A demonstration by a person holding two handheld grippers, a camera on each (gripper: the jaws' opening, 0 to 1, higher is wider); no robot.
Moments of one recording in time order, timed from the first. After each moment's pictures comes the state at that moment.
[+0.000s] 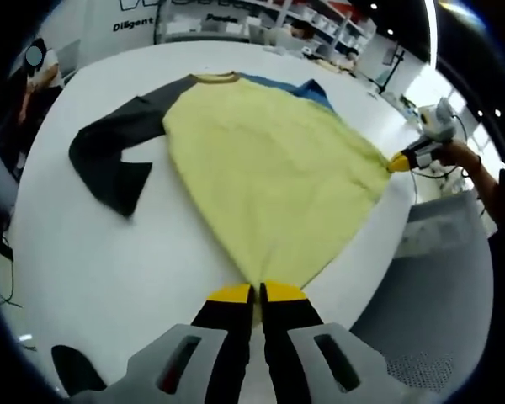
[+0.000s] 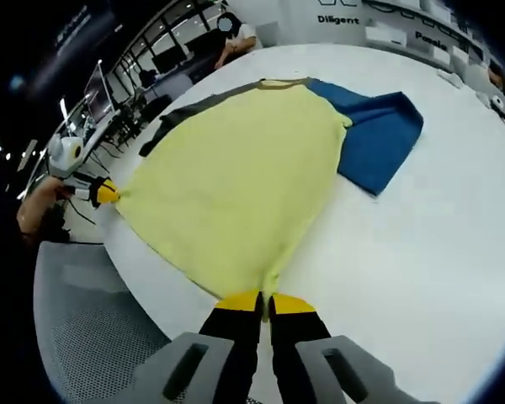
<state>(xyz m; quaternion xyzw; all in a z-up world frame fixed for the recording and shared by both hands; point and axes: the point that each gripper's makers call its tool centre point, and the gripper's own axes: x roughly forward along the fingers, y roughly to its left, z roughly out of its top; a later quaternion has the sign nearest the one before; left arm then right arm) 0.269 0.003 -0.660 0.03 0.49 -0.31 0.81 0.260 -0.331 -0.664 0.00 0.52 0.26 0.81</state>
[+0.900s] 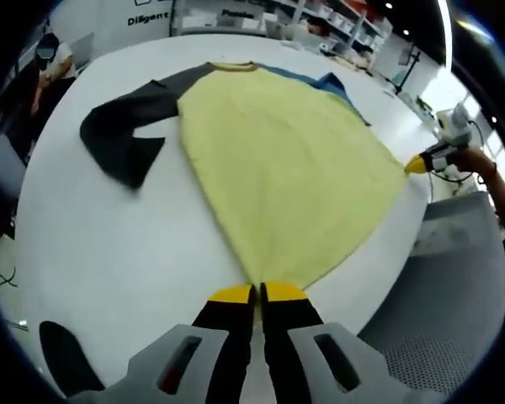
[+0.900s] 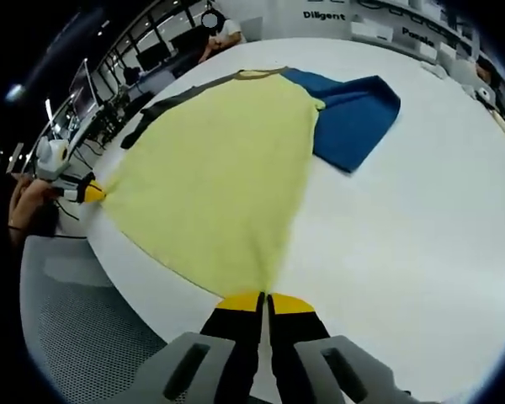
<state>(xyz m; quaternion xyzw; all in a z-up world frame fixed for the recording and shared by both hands) 0.262 0.012 -0.678 0.03 0.50 -0.27 0.82 0.250 -0.354 -0.677 -0.02 0.53 0.22 0.82</state>
